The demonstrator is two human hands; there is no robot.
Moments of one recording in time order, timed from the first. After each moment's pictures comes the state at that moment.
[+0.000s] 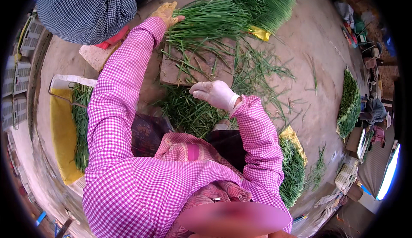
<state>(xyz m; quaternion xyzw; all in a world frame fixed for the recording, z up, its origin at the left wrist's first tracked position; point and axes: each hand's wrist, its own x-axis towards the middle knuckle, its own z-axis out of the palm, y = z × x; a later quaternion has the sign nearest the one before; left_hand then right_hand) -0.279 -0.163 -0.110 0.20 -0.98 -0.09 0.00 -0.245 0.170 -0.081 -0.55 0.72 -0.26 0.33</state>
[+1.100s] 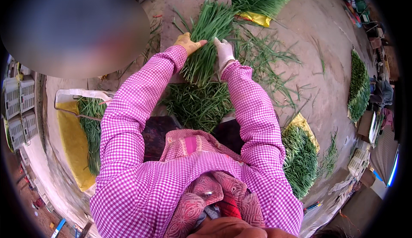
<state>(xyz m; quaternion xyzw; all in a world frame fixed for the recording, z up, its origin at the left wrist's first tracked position) -0.274 -0.035 -0.150 0.34 -0.87 -0.34 -0.11 -0.365 0.108 -0.253 -0.02 0.75 -0.60 0.28</state>
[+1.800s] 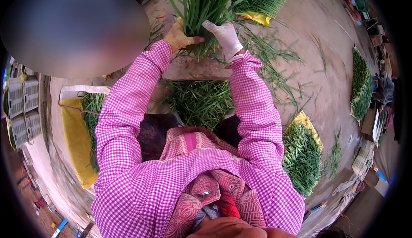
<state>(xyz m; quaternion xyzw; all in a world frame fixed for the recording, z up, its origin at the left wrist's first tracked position) -0.244 -0.047 -0.085 0.08 -0.78 -0.62 0.06 -0.340 0.103 -0.092 -0.24 0.61 -0.72 0.23</state>
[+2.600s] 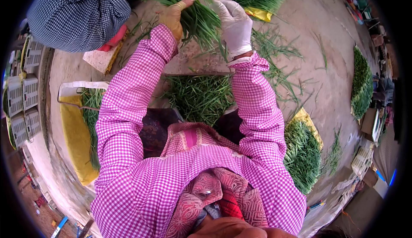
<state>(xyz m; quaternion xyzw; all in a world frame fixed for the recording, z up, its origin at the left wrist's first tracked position) -0.257 -0.029 -0.040 0.20 -0.42 -0.85 0.24 -0.313 0.116 -0.031 -0.29 0.71 -0.64 -0.06</state>
